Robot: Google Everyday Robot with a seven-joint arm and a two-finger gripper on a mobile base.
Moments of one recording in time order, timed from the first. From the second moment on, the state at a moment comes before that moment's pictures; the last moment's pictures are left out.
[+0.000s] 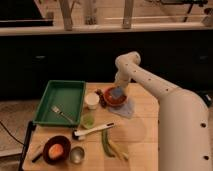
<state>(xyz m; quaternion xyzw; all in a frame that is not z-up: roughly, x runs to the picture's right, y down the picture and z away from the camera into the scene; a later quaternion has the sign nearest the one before) 0.109 0.007 0.922 -0.23 -0.15 -0.36 0.89</state>
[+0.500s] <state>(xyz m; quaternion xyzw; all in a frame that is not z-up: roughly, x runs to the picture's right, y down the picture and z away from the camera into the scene) 0.110 0.008 0.925 -0.24 -0.16 -0.37 0.89</state>
